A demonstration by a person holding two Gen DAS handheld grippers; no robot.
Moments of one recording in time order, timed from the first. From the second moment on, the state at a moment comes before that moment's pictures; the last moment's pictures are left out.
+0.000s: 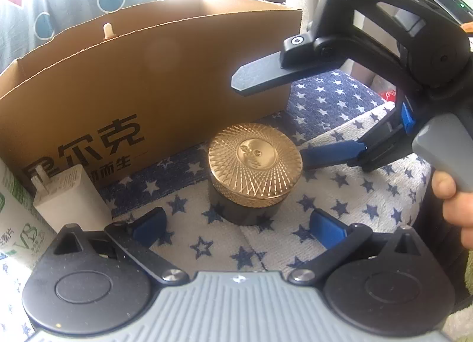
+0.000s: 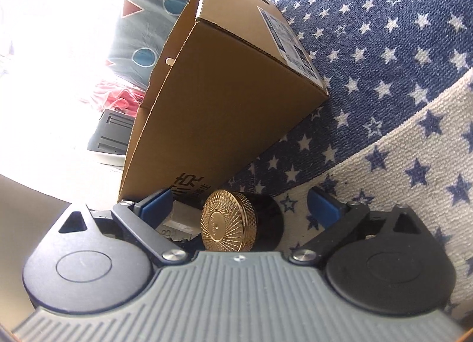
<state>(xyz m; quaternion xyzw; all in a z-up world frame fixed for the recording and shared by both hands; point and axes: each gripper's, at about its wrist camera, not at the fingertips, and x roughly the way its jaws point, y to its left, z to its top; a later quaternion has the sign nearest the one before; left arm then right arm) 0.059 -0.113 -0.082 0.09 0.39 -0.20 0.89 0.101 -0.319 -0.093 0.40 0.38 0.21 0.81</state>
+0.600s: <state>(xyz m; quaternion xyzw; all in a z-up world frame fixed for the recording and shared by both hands) 0.049 -0.107 -0.080 0.09 0.39 -0.22 0.89 0.100 -0.310 -0.092 0.38 0.37 0.22 0.82</state>
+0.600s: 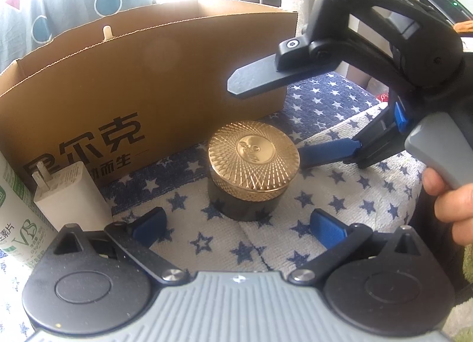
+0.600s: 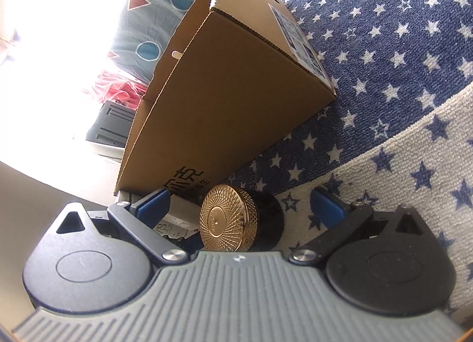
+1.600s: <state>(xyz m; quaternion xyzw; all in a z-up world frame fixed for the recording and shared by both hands) 0.052 -0.108 -0.075 0.10 0.40 -0.23 0.88 0.099 -0.310 -0.092 0.37 0.37 0.22 0.83</state>
